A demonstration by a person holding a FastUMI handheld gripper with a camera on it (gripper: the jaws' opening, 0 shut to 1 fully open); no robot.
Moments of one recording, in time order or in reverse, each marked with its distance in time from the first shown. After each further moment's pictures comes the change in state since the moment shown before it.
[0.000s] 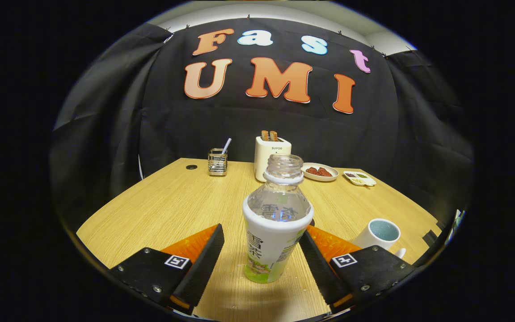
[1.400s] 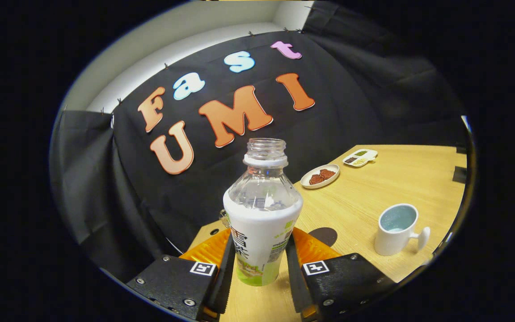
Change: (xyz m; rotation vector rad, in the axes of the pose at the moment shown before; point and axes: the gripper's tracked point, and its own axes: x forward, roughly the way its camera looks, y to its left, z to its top) arm -0.014 -0.036 0.094 0.625 -0.173 0.075
